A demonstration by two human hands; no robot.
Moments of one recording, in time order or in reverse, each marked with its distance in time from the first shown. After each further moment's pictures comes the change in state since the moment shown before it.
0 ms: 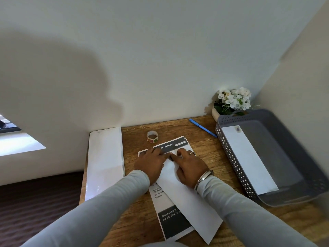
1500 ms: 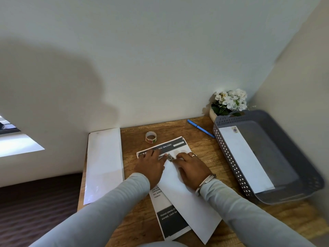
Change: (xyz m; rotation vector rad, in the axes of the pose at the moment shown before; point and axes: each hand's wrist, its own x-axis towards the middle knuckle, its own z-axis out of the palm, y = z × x) left_hand -0.006 0.006 0.011 0.157 -0.007 -0.011; right_hand -0.013 0.006 0.001 0.045 0.103 -0.054
